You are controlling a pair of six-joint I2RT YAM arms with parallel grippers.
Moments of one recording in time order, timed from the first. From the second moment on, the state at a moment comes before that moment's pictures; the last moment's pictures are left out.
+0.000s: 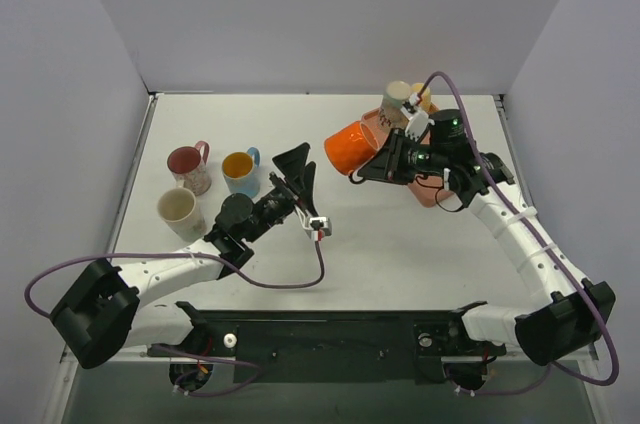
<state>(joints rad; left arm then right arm) -0.78 1.23 0.55 0.90 0.10 1.42 0.34 1.25 1.22 -0.58 -0.56 0.59</state>
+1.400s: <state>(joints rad) -0.62 1.31 1.18 -0.73 -0.02 0.99 0.31 1.17 1.25 -0.66 -0.32 0.44</state>
